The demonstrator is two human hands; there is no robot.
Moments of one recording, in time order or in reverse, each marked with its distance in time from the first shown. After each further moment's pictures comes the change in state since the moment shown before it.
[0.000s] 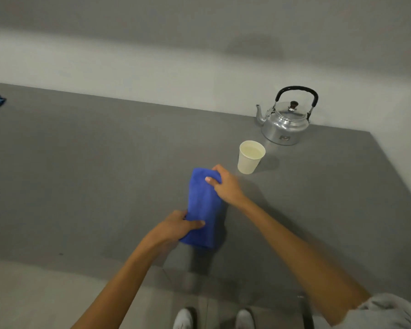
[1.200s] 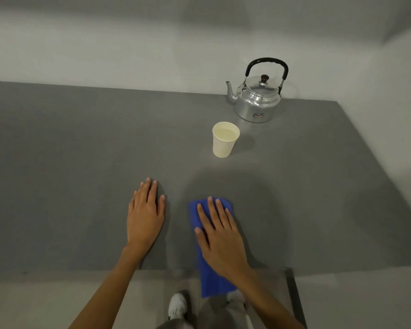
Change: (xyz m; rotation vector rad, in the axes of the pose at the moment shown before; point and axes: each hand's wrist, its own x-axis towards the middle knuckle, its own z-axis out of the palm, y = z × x) left_hand 0.071 -0.059 -0.001 0.789 0.595 0.499; right_hand -0.154 0.051 0.042 -0.694 0.051 -0.008
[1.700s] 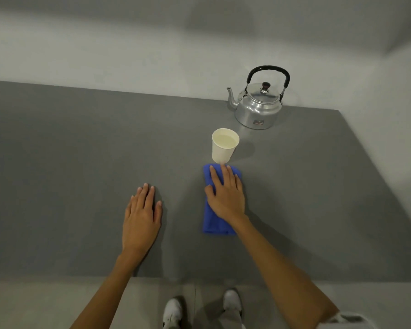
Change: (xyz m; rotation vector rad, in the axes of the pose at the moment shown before) left_hand 0.000 -0.001 0.005 0.019 0.018 0.021; right_hand 0.115 0.048 -0.025 0.038 0.029 0.135
